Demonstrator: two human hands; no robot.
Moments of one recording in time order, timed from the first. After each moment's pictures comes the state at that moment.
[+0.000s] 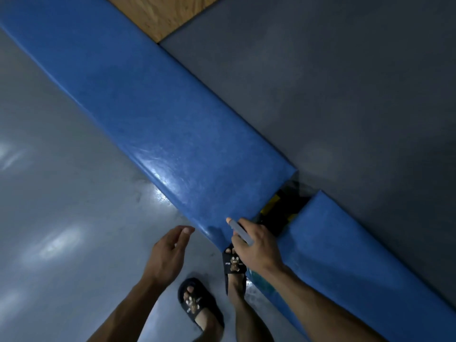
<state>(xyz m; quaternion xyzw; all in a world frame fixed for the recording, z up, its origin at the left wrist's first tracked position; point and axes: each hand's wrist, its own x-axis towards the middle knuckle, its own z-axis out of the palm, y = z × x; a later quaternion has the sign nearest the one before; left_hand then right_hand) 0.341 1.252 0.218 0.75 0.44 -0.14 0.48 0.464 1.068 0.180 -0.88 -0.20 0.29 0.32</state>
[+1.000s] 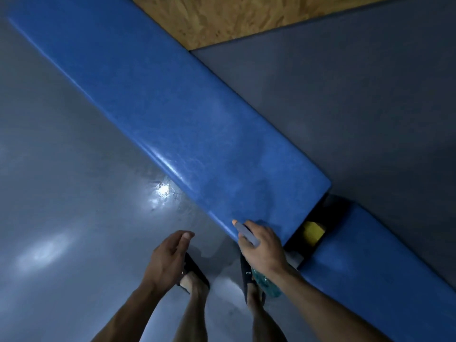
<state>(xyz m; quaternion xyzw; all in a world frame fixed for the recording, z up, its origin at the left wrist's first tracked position) 0.294 1.395 0.185 0.74 0.41 -0.16 0.50 0.433 1.195 0.173 -0.90 -0.20 0.27 0.28</state>
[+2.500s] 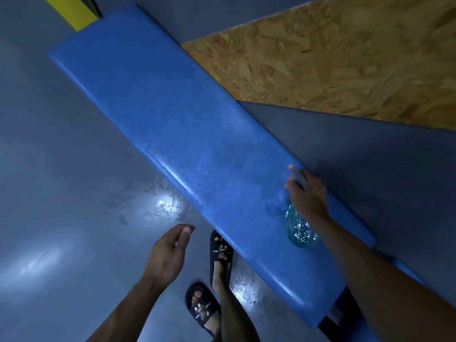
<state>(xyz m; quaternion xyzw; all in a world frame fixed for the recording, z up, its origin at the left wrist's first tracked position) 0.362 1.605 0.188 0.74 0.41 -0.12 0.53 0.630 1.389 0.189 -0.94 -0.03 0.14 0.30</state>
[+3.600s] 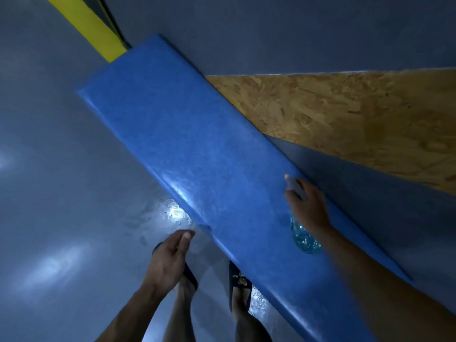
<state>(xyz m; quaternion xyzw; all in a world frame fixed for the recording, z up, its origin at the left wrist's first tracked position) 0.420 1.721 0.200 0.73 0.43 -0.12 0.51 0.682 1.505 0.182 -0.94 -0.09 0.20 0.27</state>
